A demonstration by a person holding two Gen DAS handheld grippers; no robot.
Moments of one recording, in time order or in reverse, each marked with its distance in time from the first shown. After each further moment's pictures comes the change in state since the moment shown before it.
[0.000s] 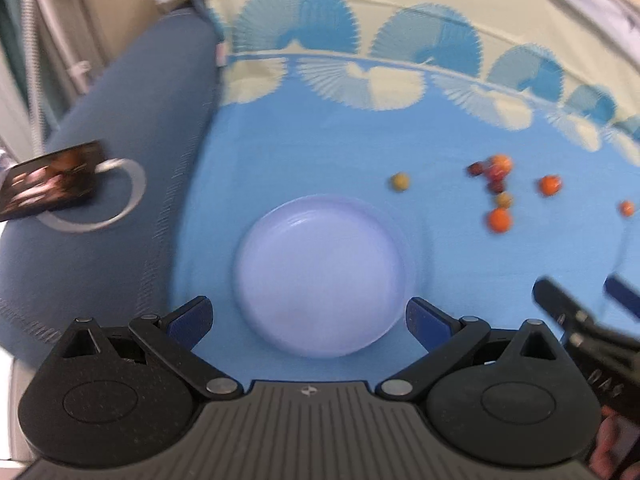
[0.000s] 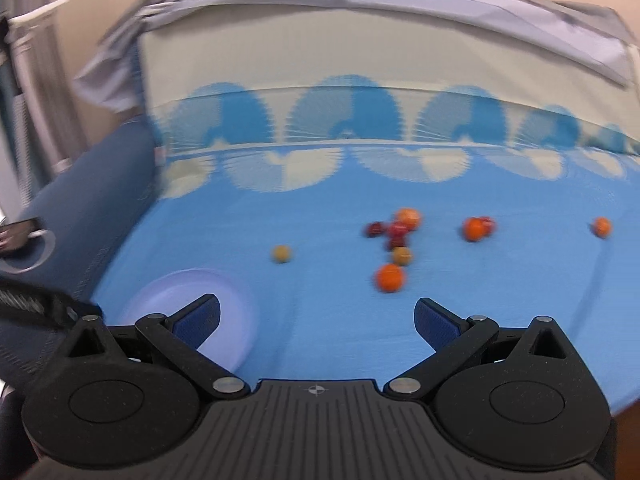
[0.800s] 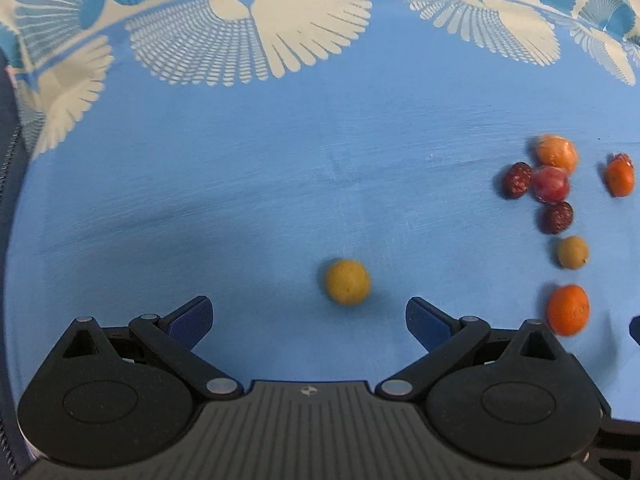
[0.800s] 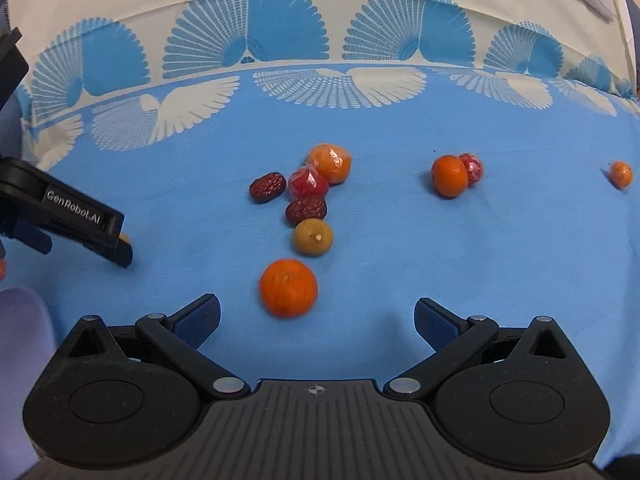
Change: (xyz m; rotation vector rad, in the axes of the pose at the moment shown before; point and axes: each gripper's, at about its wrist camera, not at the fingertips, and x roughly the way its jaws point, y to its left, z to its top) left arm 0.289 -0.103 0.117 0.246 0.285 -0.056; right arm 0.207 -0.072 -0.011 0.098 0.175 -0.131
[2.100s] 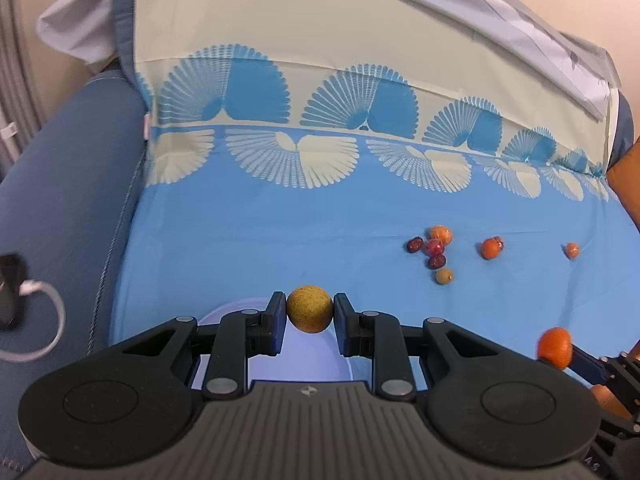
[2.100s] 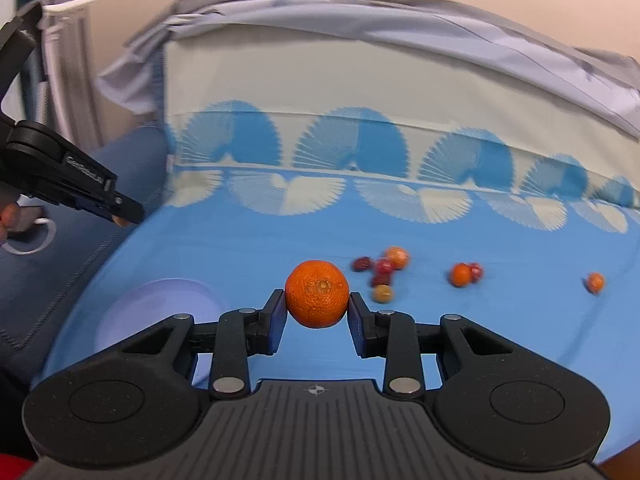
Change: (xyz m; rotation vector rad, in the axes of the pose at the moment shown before) left arm -0.254 0.061 -0.161 -0.174 -0.406 -0.119; right arm -0.235 0.023 -0.026 -0.228 -0.227 0.207
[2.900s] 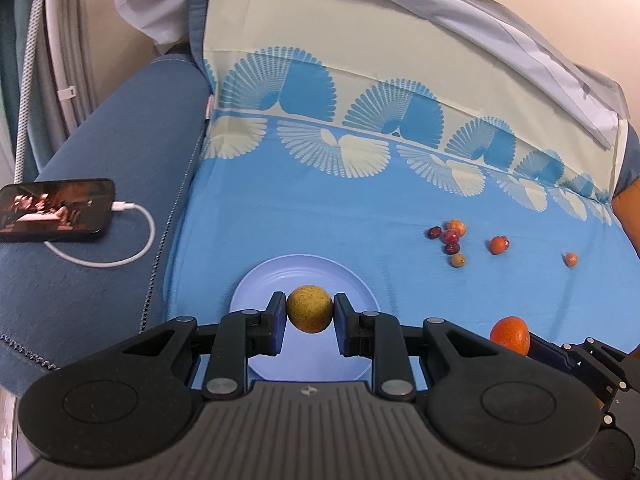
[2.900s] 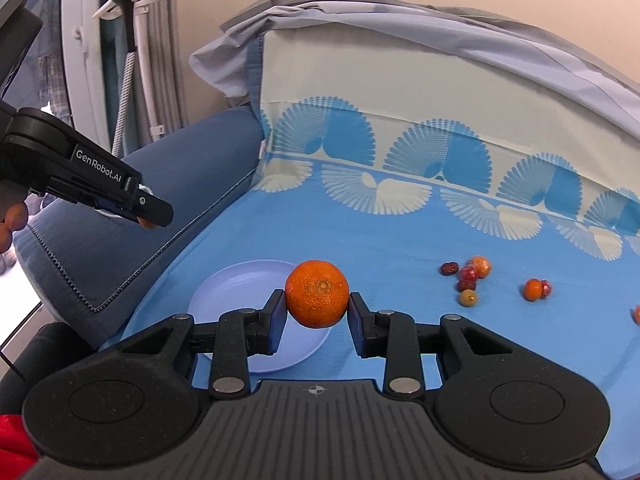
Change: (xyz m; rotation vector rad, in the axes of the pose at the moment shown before) left arm -0.074 0.051 -0.062 -0.099 -0.034 0.035; right arm -0.027 0.076 -0.003 -0.129 0.010 0.156
